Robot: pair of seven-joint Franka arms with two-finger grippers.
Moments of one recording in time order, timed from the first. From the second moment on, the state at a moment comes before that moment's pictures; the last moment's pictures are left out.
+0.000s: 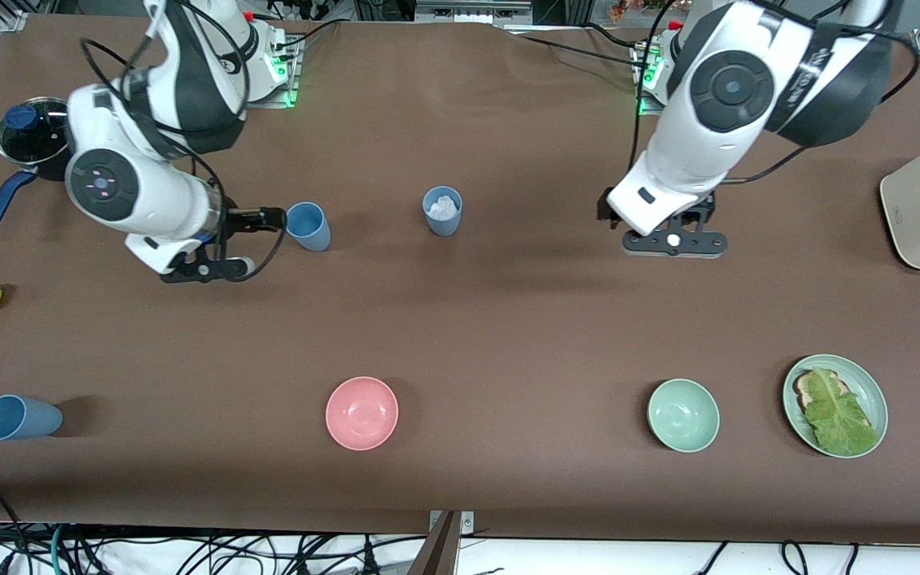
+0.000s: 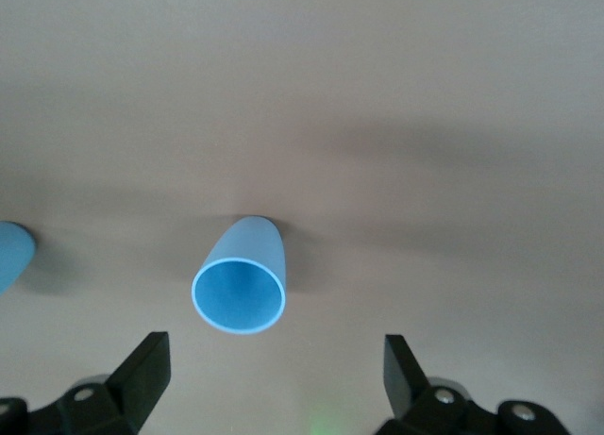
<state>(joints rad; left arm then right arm) -0.11 0.20 -0.33 -1.62 0.11 1.67 -0.40 0.23 0.22 0.08 -1.84 0.04 1.79 0.19</state>
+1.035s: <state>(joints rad) -0.03 -0.04 -0.17 -1.73 0.06 1.69 -0.23 0.23 0.07 0.13 -2.32 0.04 2.20 0.27</state>
